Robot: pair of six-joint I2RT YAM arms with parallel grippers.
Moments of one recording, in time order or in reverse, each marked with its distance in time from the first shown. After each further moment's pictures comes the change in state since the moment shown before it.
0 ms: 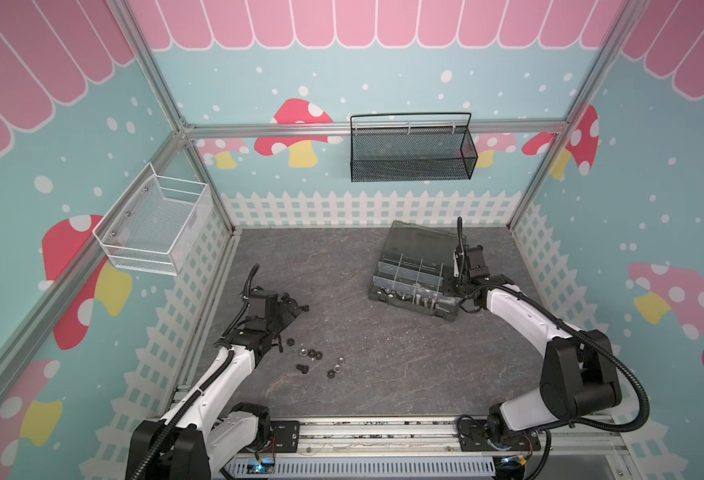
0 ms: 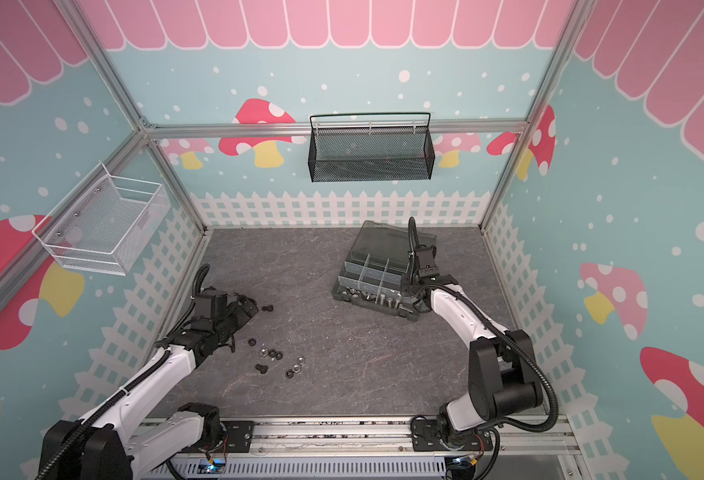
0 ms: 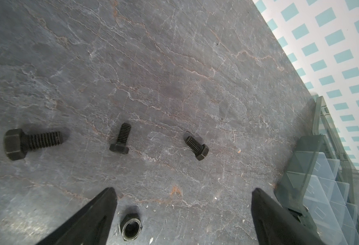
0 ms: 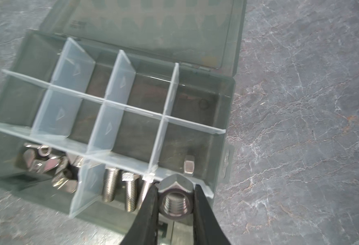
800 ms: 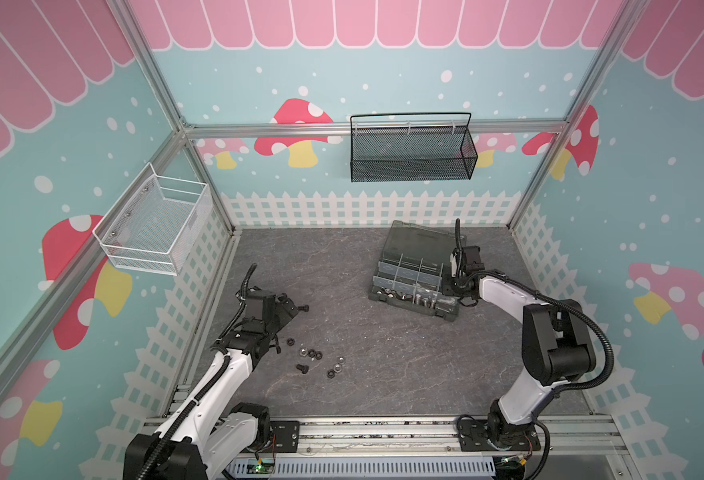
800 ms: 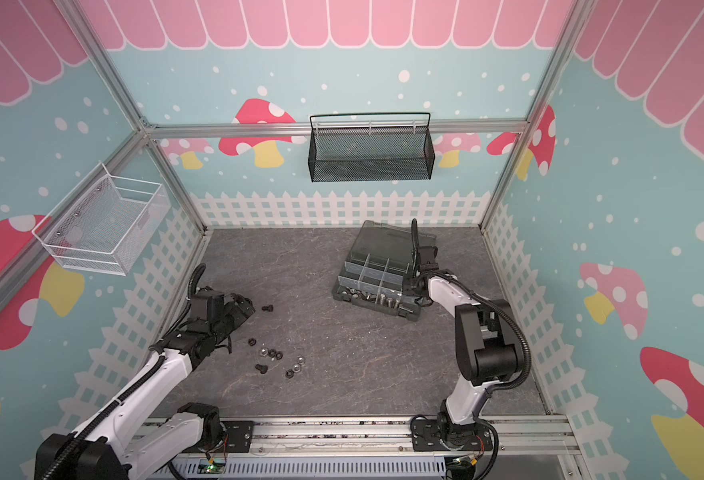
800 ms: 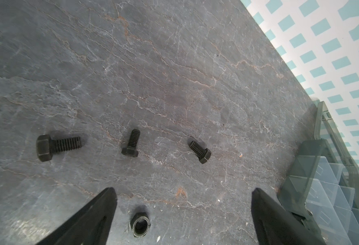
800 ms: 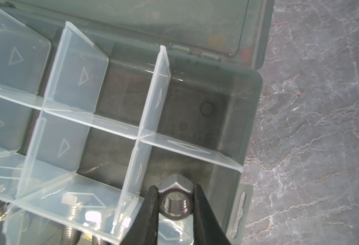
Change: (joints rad) left arm 0.000 -0.069 0.013 -0.058 -0.063 0.031; right arm -0.060 0.207 0.060 0.050 -0.084 -0.055
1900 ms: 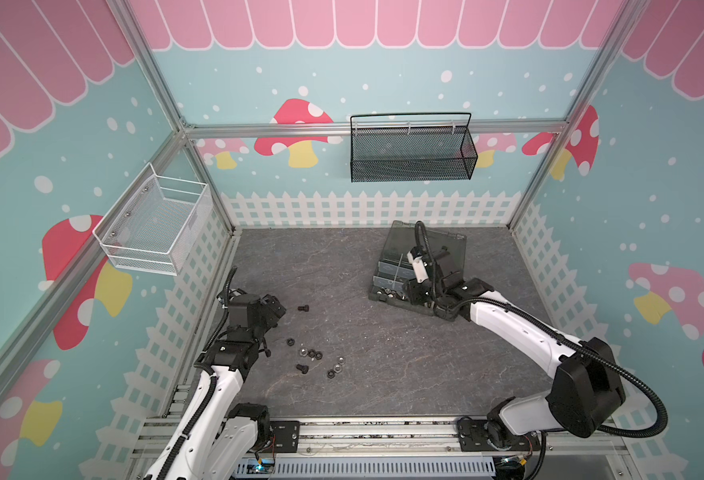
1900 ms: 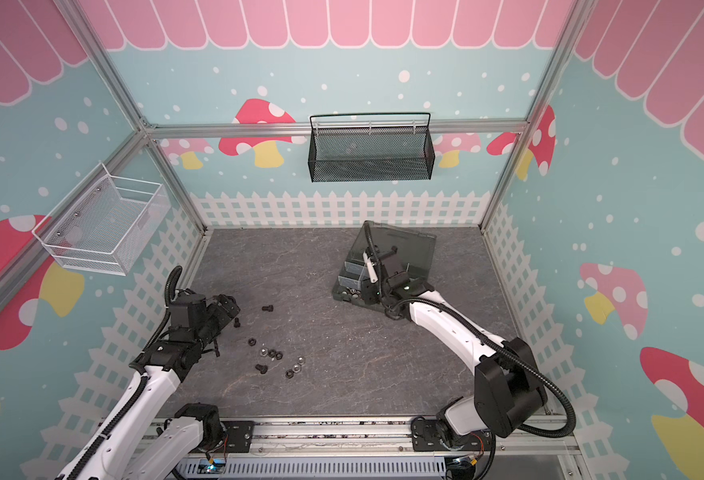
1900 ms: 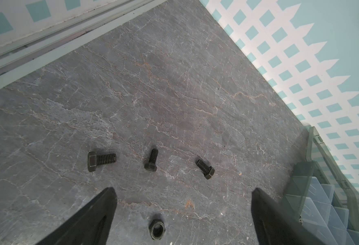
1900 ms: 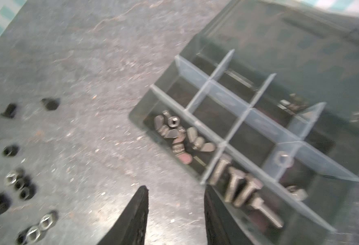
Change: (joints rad) left arm 0.079 -0.153 0.013 -0.087 -0.039 0.049; right arm 0.458 -0.269 -0.002 -0.068 -0.029 0.012
